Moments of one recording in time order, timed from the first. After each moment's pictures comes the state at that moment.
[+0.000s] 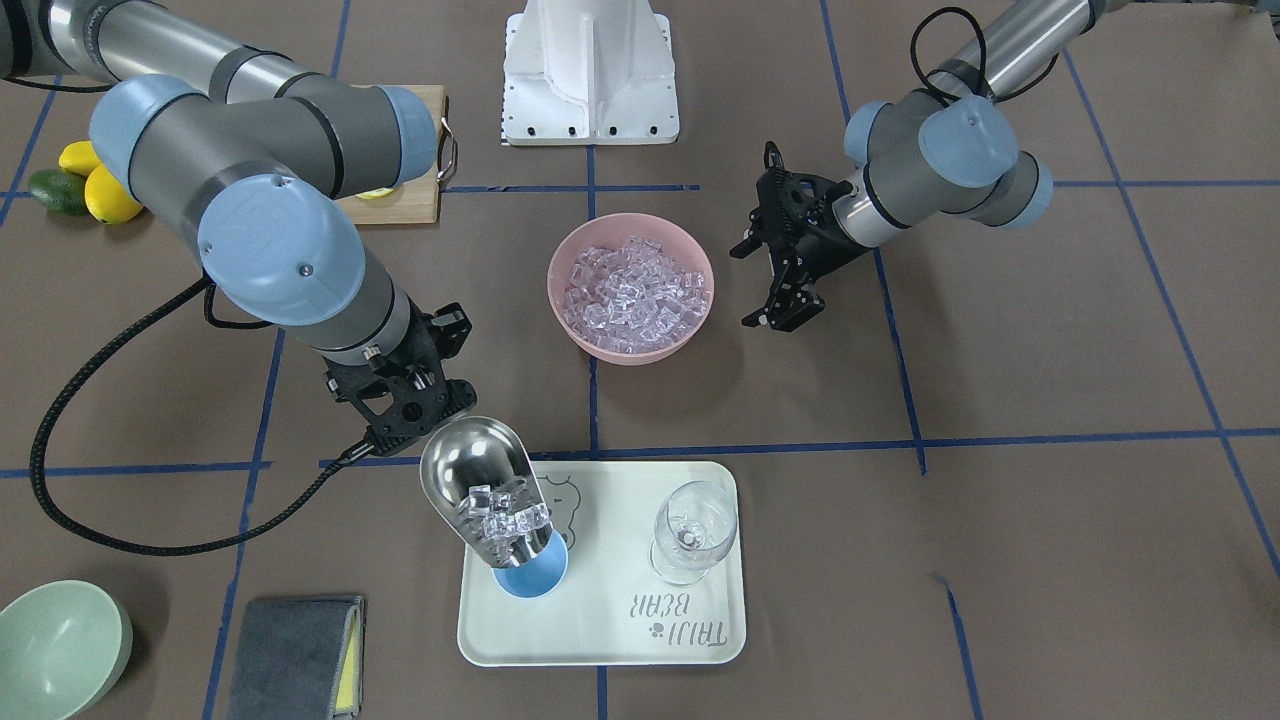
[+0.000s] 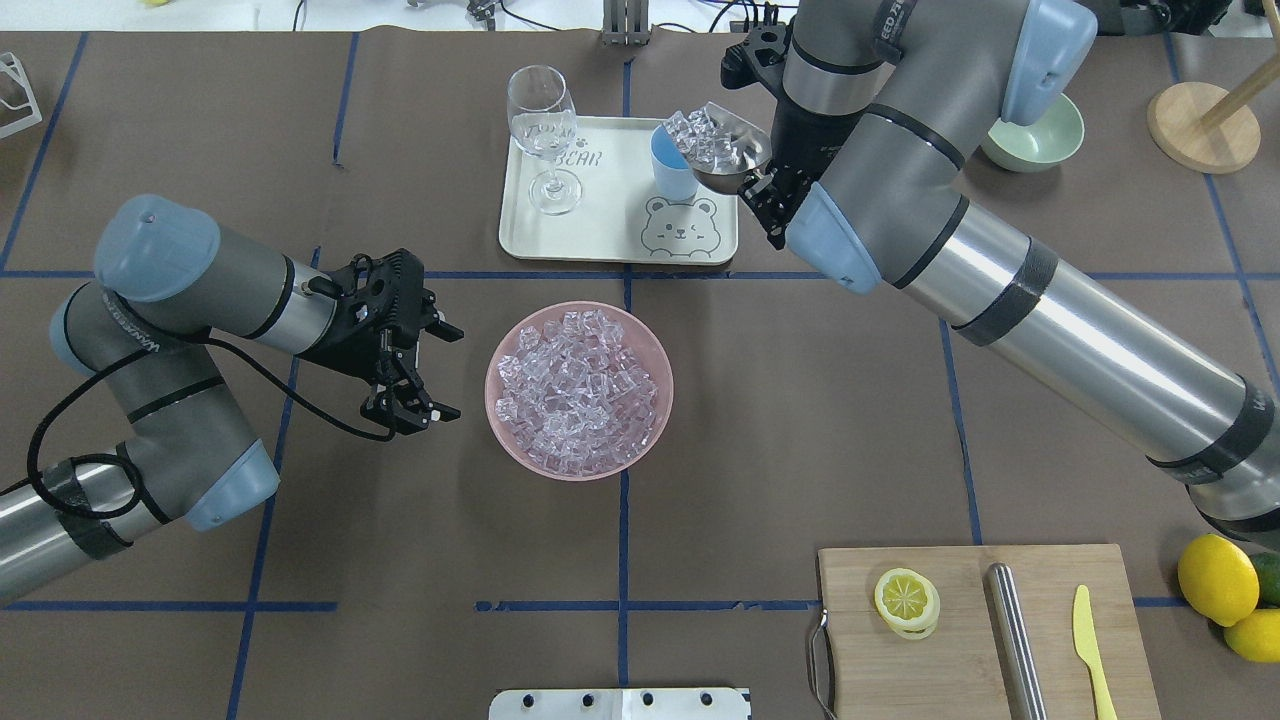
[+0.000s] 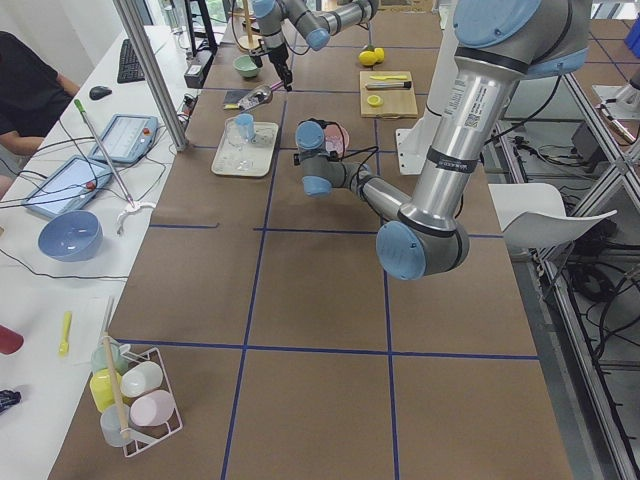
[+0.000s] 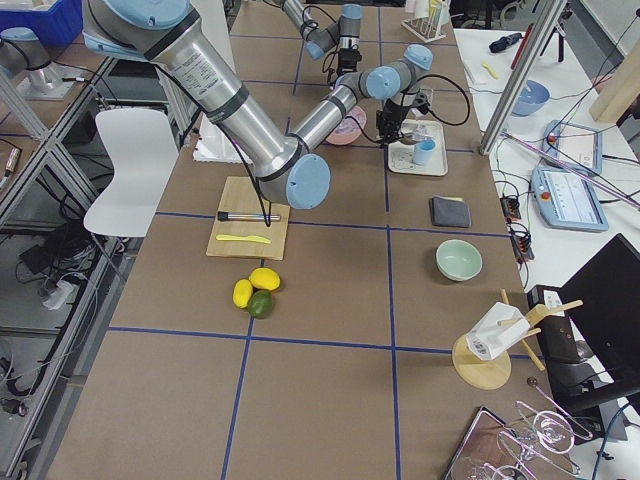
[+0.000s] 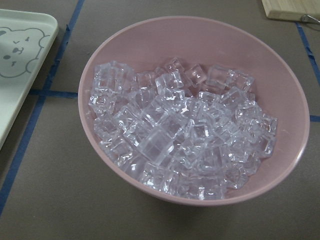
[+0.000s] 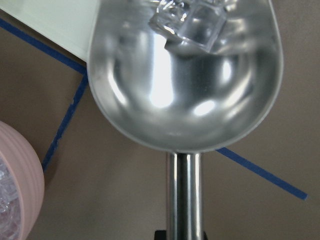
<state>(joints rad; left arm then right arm) -0.68 -1.95 -1.58 -2.48 -2.24 0.10 0.86 -0.74 1.47 -1.88 2.27 0.29</state>
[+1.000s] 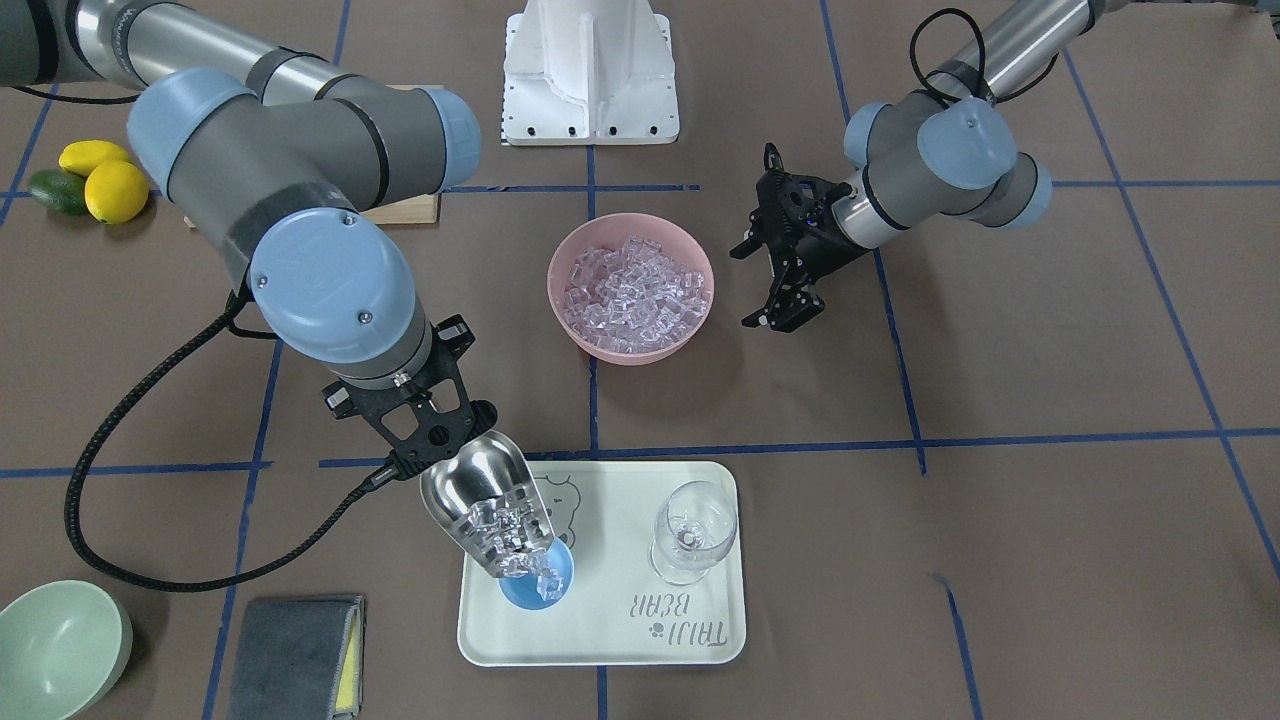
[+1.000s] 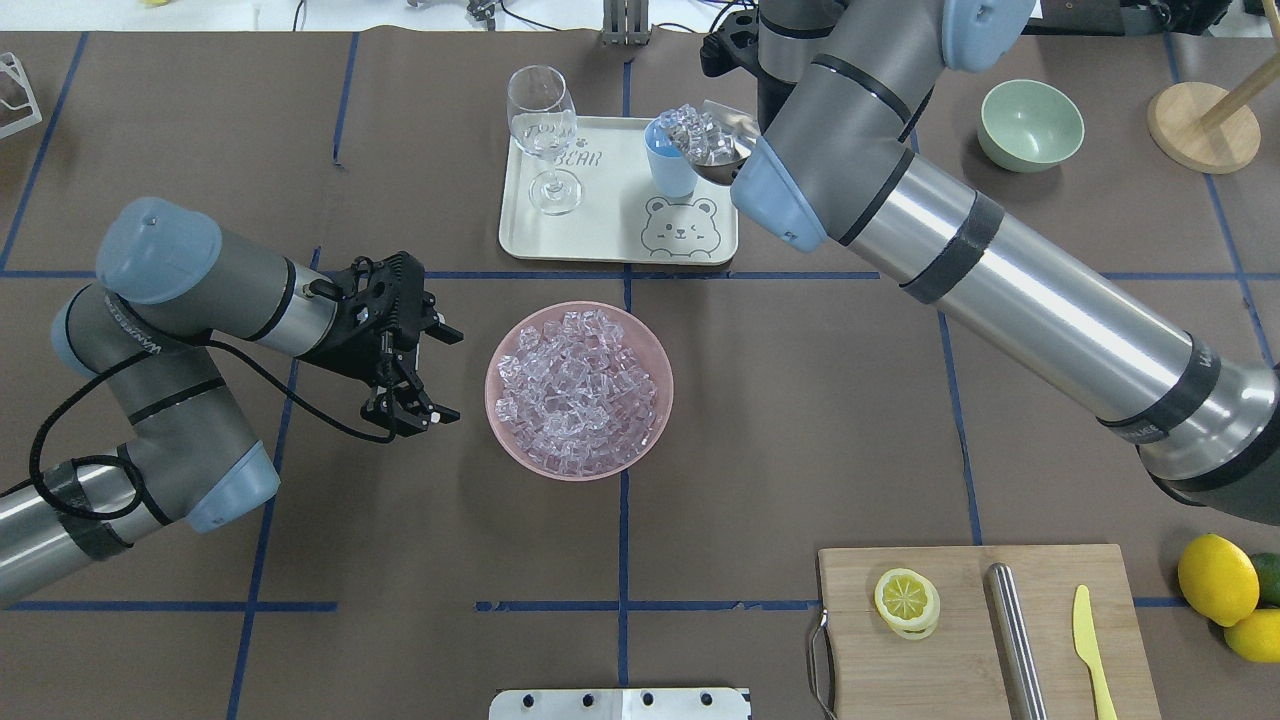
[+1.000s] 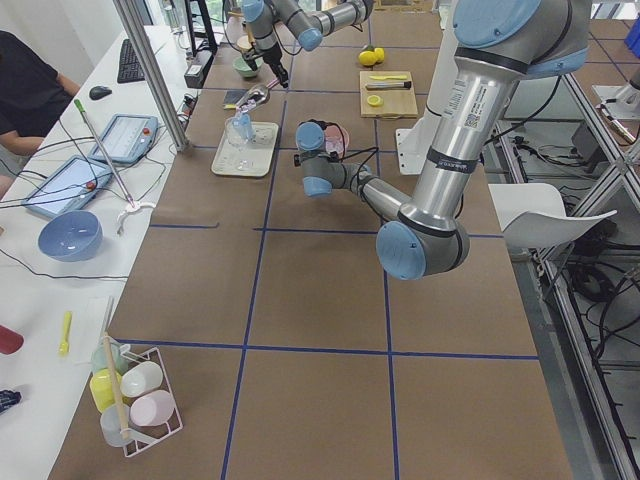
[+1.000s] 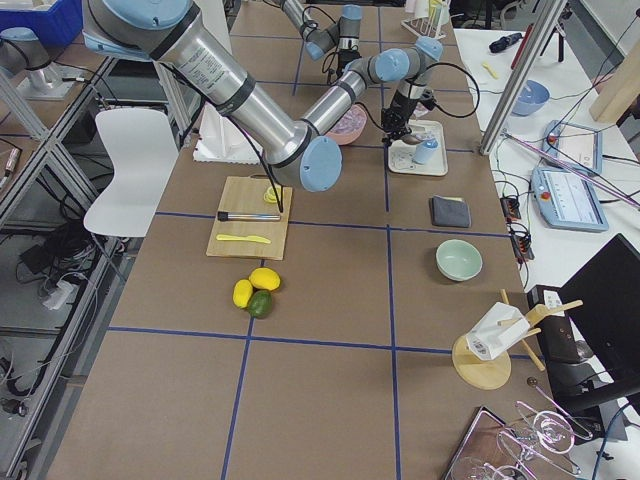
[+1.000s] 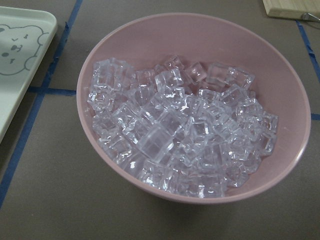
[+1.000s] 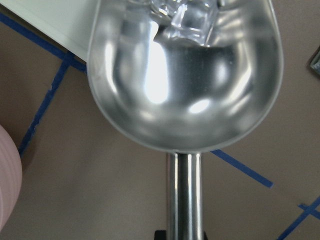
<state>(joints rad) -0.68 -1.95 -1.58 -2.48 -2.24 0.10 0.87 -0.61 1.35 -2.07 2.20 0.11</state>
